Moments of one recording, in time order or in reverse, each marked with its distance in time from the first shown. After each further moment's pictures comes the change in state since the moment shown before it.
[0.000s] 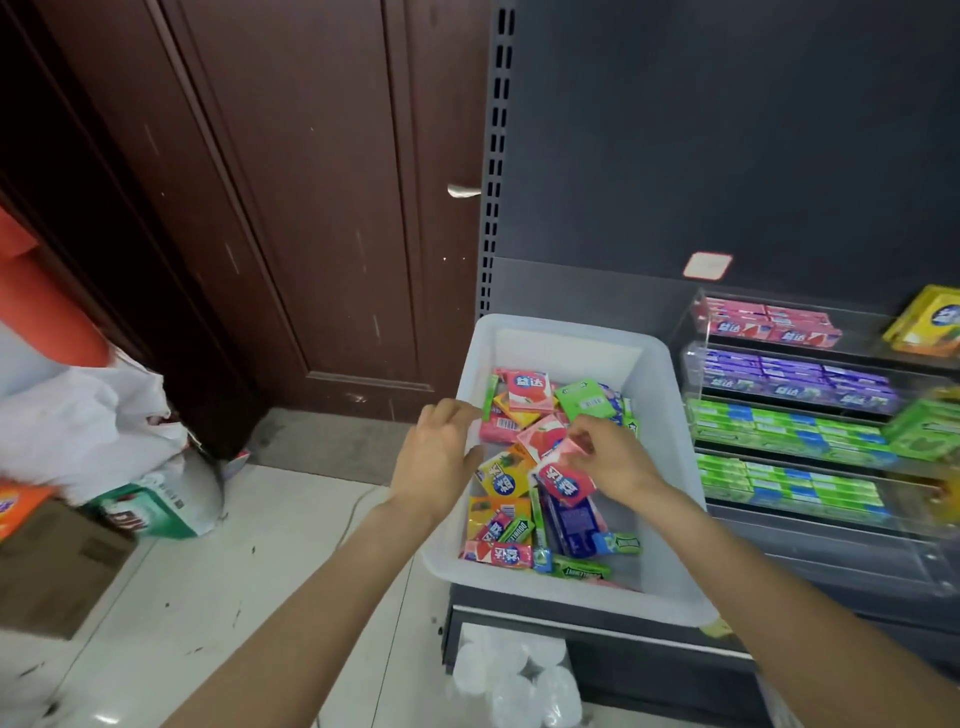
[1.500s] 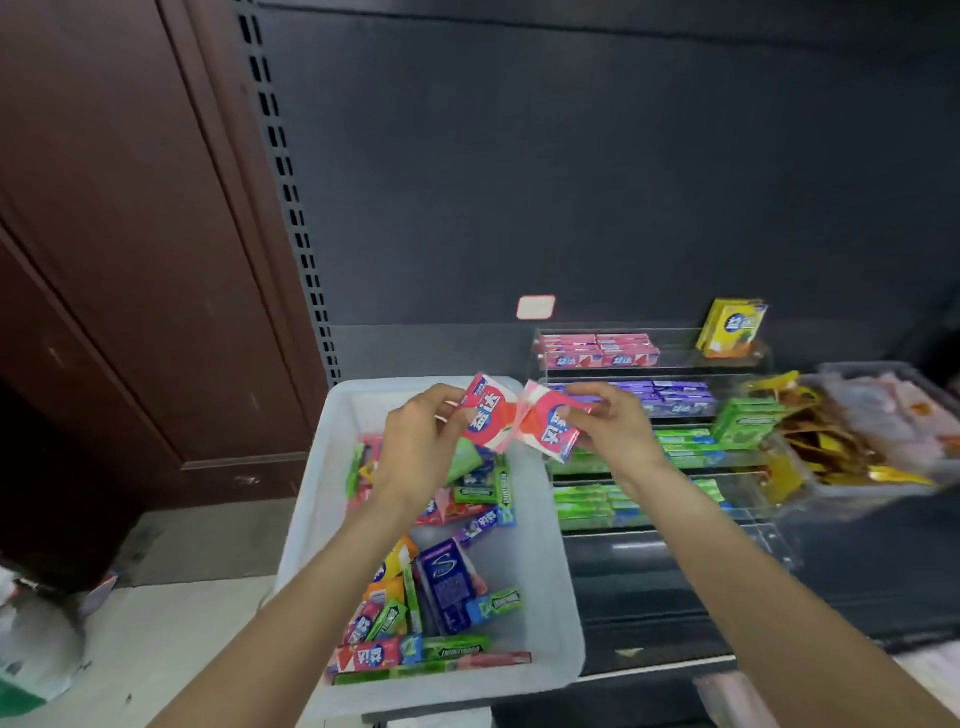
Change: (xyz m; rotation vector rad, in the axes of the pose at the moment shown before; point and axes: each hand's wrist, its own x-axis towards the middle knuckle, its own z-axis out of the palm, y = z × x) left_hand 0.081 0.134 0.008 -0.516 0.061 0.047; right_hand -0.014 0.060 -0.127 0.903 0.392 0.248
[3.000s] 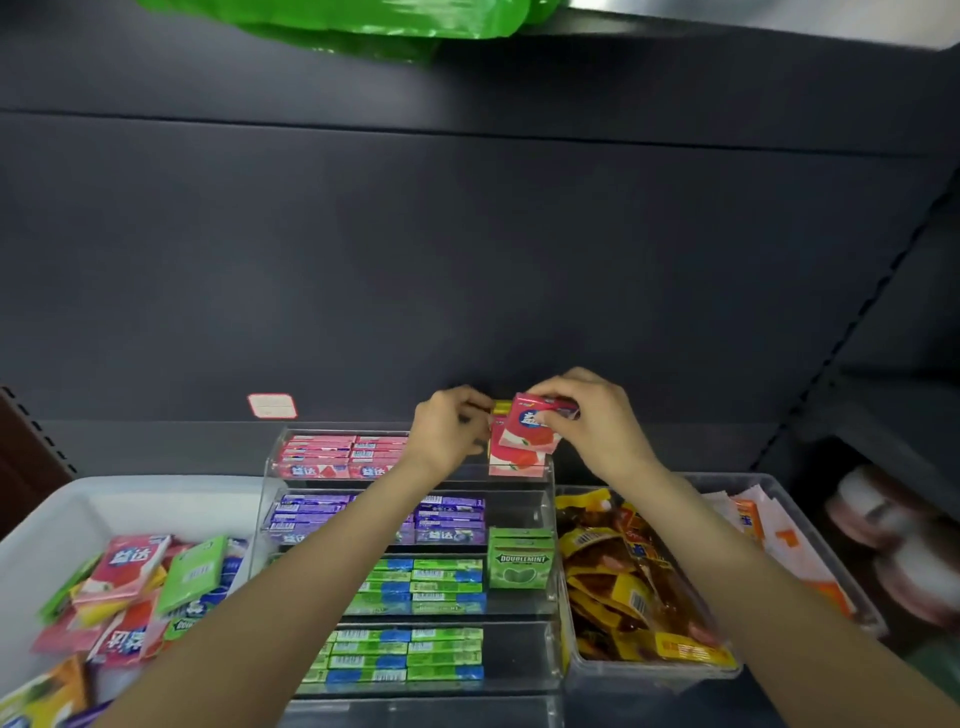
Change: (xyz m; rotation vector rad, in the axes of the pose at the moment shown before) left_hand 0.150 0.185 0.288 -0.127 -0.121 -0.091; right_hand 0.163 -0.047 -0.299 -0.686 -0.105 -0.613
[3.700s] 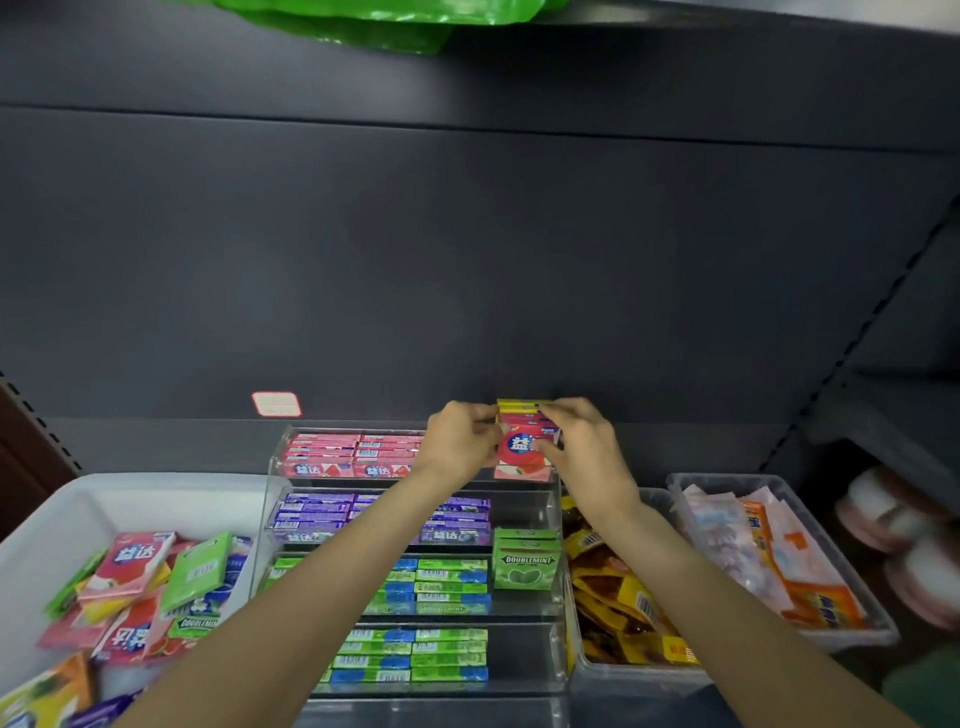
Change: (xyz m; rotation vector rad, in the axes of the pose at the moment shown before) left_hand -0.013 0.006 0.009 -0.080 -0.086 -0.116; right_hand -0.012 0.006 0.036 -0.209 -0.017 0.131
